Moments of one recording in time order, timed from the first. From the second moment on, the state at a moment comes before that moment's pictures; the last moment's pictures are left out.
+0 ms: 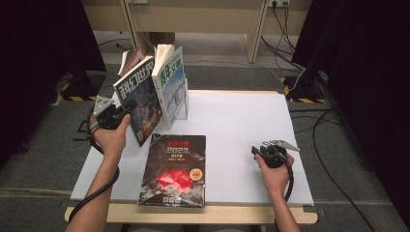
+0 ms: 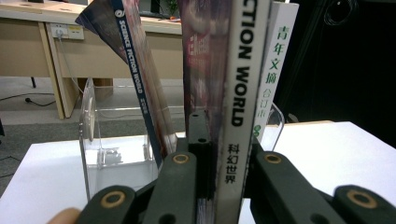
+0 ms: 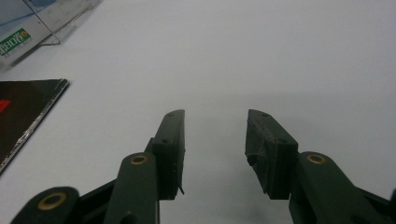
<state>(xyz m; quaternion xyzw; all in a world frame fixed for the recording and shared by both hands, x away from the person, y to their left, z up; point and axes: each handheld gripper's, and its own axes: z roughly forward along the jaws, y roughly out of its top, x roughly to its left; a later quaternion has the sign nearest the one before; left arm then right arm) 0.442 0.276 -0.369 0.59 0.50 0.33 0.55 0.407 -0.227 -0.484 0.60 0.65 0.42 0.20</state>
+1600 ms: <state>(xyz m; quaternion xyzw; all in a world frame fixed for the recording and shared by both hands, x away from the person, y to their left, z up) 0.480 0.266 -0.356 0.58 0.50 0.34 0.55 0.407 -0.230 -0.482 0.59 0.65 0.43 0.20</state>
